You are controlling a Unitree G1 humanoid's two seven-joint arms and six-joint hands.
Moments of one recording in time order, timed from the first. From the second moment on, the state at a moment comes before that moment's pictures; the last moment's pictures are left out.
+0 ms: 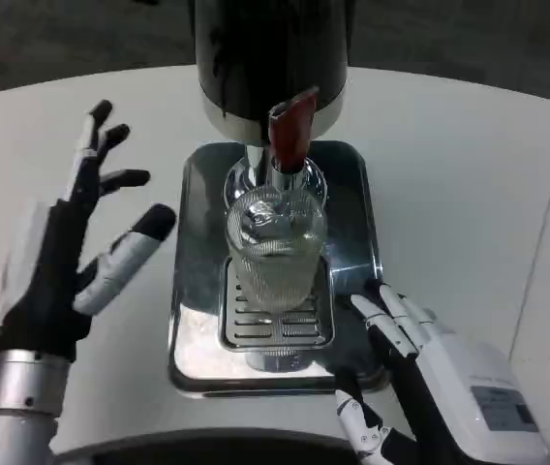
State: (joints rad) left arm -0.27 0.38 0.03 0.24 0.12 -0.49 0.19; right arm 0.25 -0.14 0.33 -0.51 -1.02 0.05 -0.05
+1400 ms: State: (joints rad) left arm -0.49 0.45 0.25 -0.21 -0.64 -0.05 -0.62; right arm 0.30 -0.13 0.31 -0.56 -1.02 0.06 -0.05
